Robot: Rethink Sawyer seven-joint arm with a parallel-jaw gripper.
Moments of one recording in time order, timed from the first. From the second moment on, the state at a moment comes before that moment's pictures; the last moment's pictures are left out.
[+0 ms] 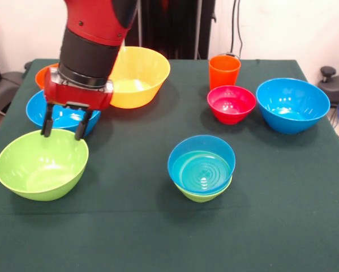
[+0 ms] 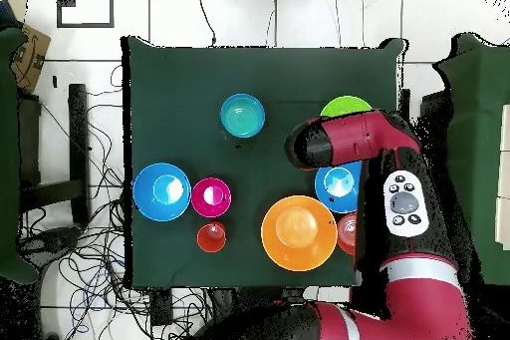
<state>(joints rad) -0.45 -0.53 0.14 1.35 -0.75 0.57 1.66</state>
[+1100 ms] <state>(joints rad) -0.40 -0.45 0.16 1.35 -0.75 0.57 1.66</state>
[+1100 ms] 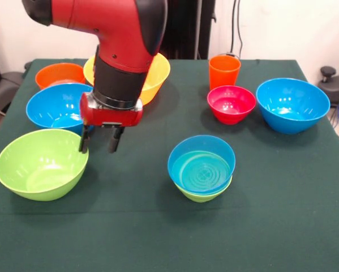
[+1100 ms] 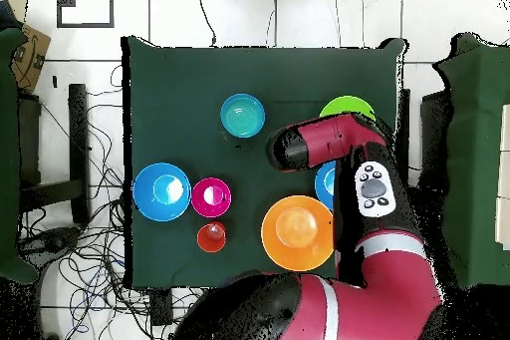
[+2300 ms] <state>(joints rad) -0.36 -0.41 0.13 1.32 -0.81 0.57 1.66</state>
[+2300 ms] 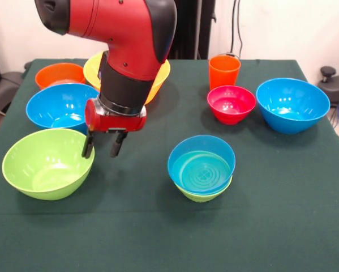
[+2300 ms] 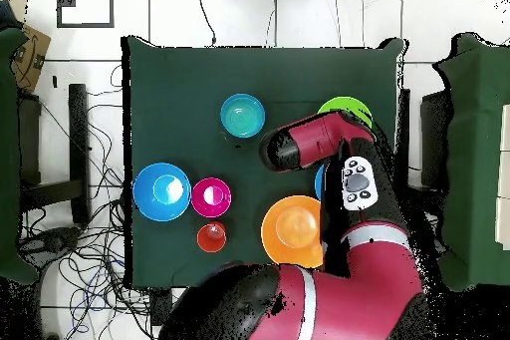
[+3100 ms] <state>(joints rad) -0.35 -0.35 0.12 1.27 -0.81 0.57 1.66</state>
